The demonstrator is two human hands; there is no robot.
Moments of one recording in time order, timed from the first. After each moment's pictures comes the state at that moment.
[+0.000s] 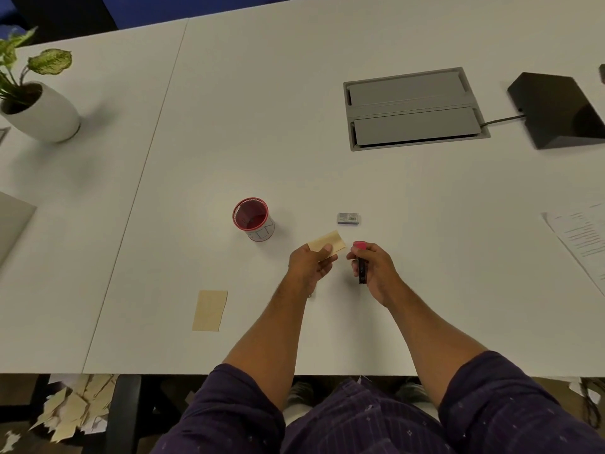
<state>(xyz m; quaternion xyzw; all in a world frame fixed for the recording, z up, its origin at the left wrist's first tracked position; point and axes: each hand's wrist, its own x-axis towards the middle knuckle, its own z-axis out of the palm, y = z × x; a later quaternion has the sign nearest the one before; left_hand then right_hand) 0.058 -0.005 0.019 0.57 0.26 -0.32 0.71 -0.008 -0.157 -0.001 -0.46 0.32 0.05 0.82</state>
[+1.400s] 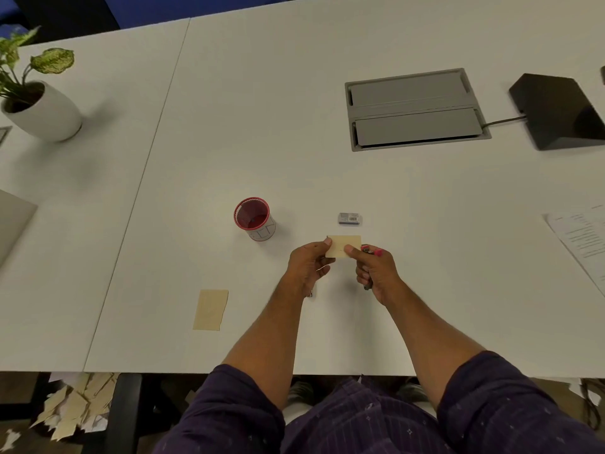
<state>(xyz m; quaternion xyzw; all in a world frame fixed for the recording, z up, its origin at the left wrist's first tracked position) 0.060 0.001 0.019 0.58 0.23 -0.34 0.70 -0.007 -0.154 0.001 -0.50 0.35 0.06 0.79</state>
